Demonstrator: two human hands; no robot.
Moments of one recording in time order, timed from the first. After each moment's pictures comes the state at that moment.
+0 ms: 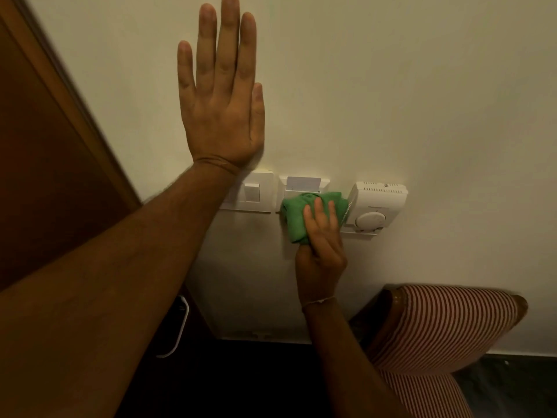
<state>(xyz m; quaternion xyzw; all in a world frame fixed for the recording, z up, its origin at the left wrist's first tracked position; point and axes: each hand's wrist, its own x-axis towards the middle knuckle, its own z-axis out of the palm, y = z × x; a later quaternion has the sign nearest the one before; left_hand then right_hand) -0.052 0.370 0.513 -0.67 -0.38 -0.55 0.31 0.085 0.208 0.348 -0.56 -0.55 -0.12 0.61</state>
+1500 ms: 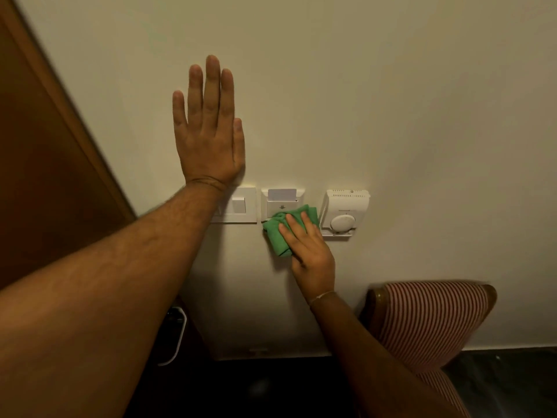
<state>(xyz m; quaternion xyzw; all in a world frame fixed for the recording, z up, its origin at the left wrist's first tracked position) -0.058 0.338 0.531 -0.71 -0.42 -0.48 0.29 0.125 0.190 0.351 -0.57 -0.69 -0.12 0.44</state>
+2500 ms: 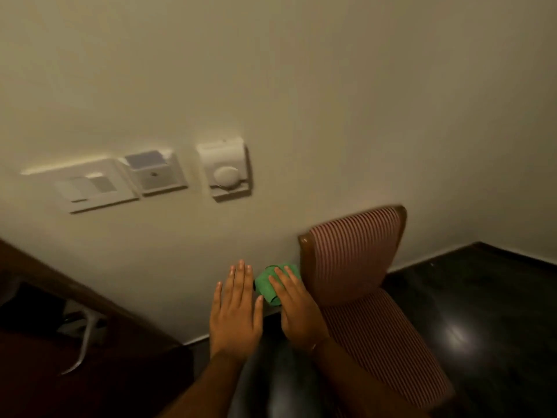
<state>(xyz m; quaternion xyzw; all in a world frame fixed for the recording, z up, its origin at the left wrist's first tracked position) 0.056 0.044 0.251 -0.88 -0.46 -0.12 -0.02 0.219 -0.023 0.217 -0.69 -0.66 0.08 0.27</state>
